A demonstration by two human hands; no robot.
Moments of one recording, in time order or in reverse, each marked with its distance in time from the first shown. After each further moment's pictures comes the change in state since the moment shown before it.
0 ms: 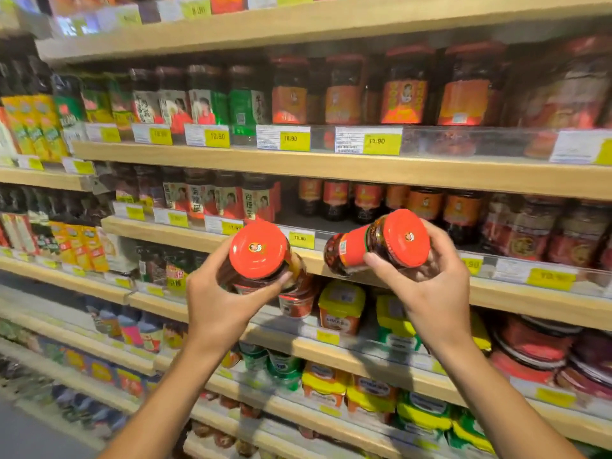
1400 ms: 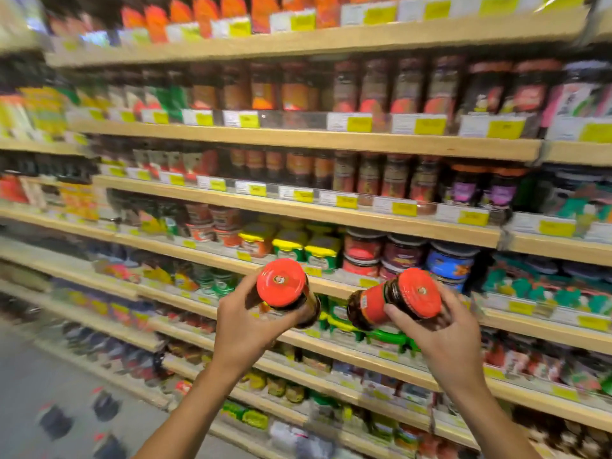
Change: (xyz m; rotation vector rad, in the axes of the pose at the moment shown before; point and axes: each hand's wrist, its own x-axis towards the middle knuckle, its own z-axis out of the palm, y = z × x) left_hand -0.257 0.261 0.133 -0.072 -0.160 -0.241; right_hand -0.174 -0.099 -0.365 -0.196 -0.088 0.237
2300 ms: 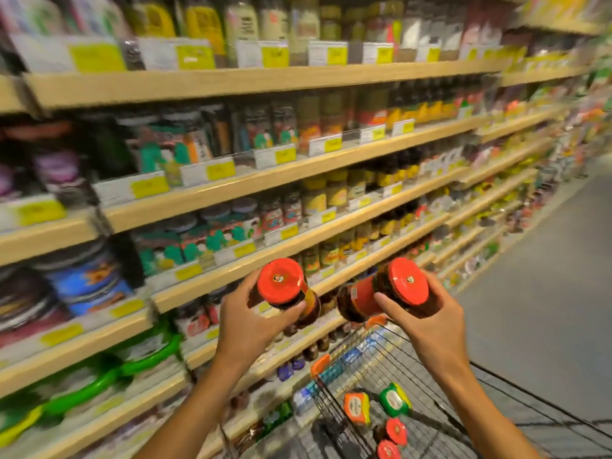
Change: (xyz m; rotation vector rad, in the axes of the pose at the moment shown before) left_hand -0.092 0.103 0.468 -0.352 -0.798 0.092; right_hand -0.123 0.057 -0.398 -0.393 0.822 0.217
